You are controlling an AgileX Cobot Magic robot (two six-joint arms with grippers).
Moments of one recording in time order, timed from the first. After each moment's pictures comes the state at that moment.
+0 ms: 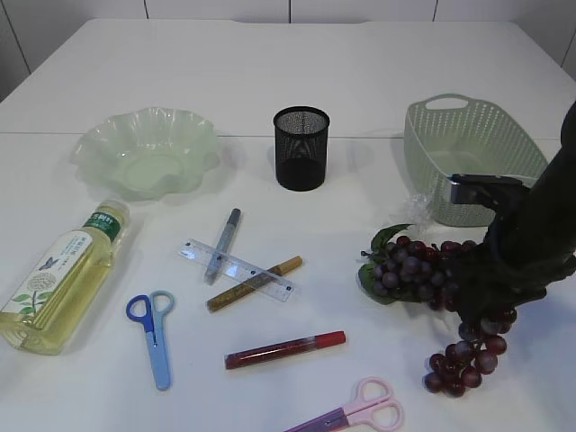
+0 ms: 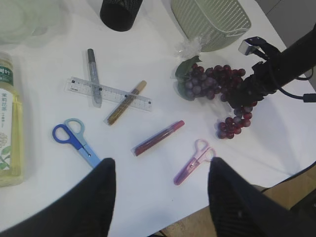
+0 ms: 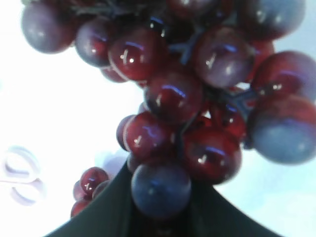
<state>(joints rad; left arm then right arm) -0.15 0.75 -0.86 -0.58 0.98 0.18 0.09 1.81 -1.01 0.36 0.85 -0.39</state>
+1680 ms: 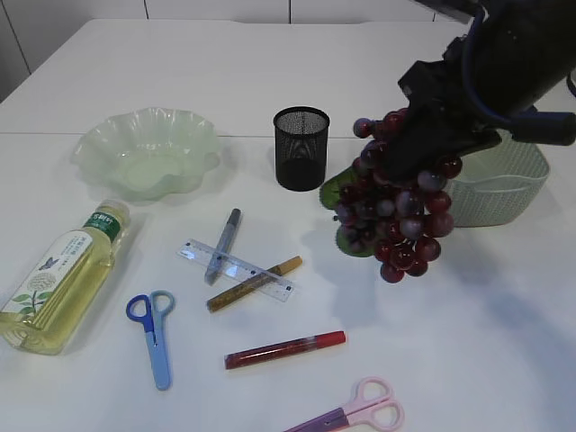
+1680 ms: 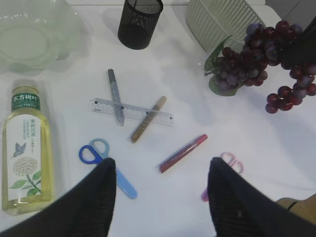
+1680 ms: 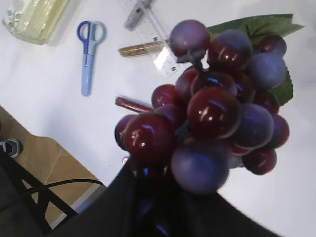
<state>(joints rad) -0.15 0.79 -0.86 -0.55 0.90 0.26 0.23 1.61 -1.40 0.54 1.22 -0.39</state>
